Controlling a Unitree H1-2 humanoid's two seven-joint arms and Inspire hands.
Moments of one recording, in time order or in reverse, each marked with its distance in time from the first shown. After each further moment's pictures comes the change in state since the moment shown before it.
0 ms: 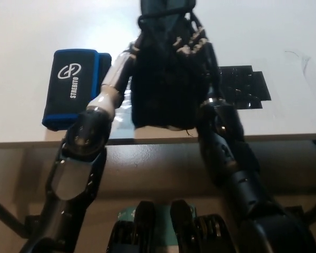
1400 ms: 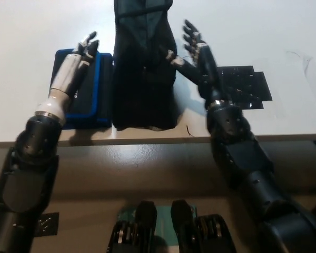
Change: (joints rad) left_arm 0.062 0.202 -0.017 -0.104 0.094 0.011 0.010; right_arm 0.067 -0.133 0.200 -0.061 -0.334 -0.010 -0.218
